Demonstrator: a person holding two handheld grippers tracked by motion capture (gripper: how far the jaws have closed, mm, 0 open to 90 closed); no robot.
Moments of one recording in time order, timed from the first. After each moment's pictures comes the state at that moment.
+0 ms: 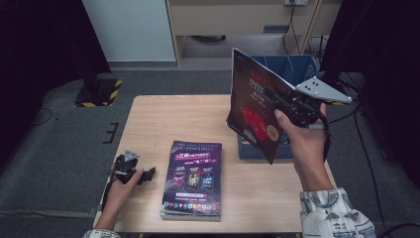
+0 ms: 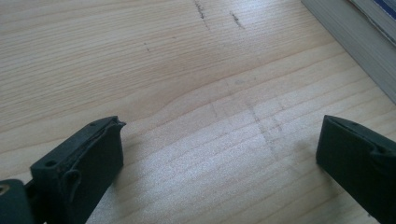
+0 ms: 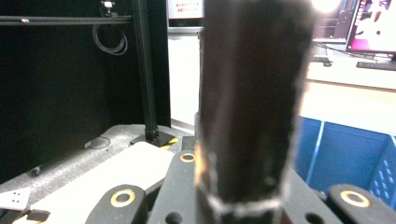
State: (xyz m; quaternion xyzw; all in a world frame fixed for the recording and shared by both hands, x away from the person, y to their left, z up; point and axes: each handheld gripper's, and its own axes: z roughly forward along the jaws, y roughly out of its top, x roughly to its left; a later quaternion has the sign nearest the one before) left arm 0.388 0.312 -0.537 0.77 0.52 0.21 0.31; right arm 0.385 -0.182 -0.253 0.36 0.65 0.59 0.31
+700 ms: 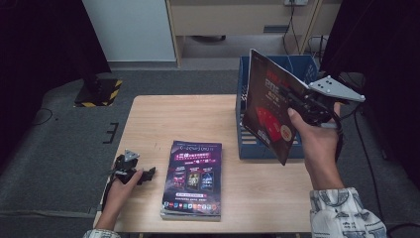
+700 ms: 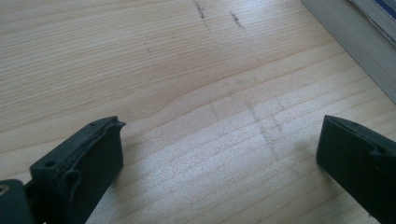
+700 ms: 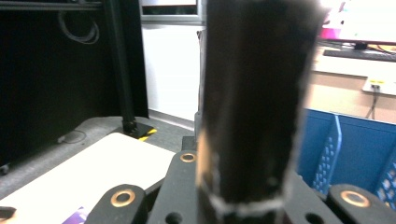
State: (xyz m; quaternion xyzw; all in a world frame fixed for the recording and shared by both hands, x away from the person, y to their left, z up) left arm 0.388 0.312 -0.537 0.77 0.52 0.21 0.31; right arm 0.389 -0.207 -0.254 0.40 0.65 0.56 0.33
